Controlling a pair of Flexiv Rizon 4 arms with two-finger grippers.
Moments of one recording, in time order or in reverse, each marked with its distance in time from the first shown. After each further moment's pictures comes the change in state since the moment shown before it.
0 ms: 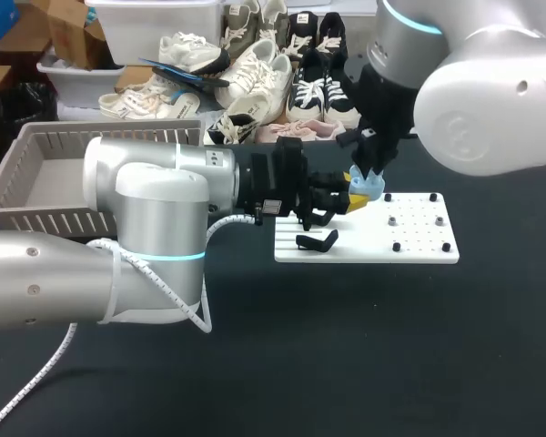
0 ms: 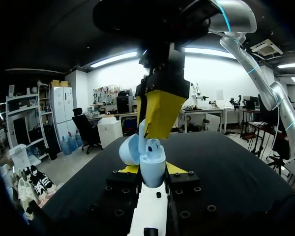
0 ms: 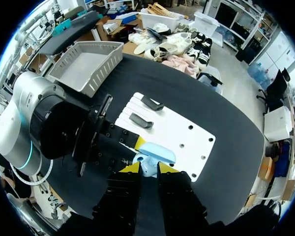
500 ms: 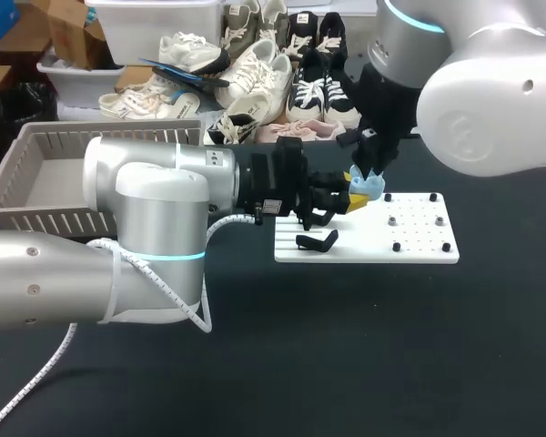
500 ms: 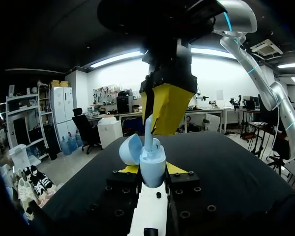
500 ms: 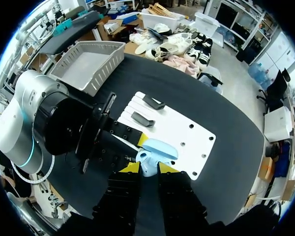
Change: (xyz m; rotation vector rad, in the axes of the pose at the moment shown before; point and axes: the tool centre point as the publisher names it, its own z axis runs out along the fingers) left arm 0.000 0.000 0.000 0.000 0.000 0.000; right arm 0.005 0.004 -0.004 -0.004 0.001 -0.003
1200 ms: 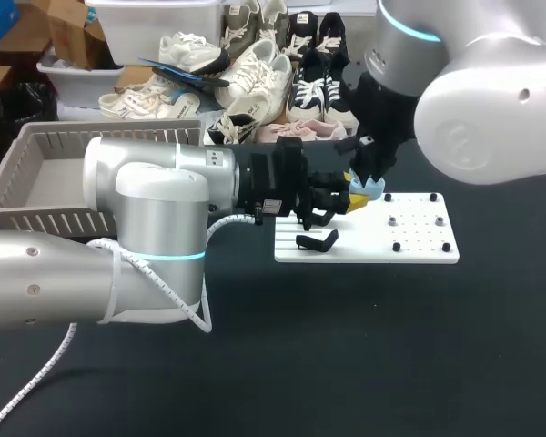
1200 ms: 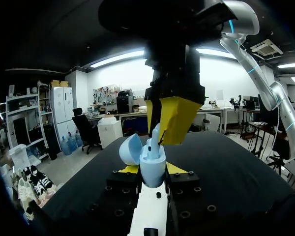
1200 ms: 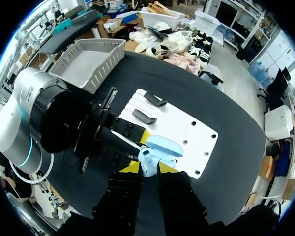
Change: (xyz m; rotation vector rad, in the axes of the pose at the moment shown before) left arm 0.000 0.000 0.000 0.000 0.000 0.000; right arm 0.005 0.004 0.007 0.000 0.009 0.003
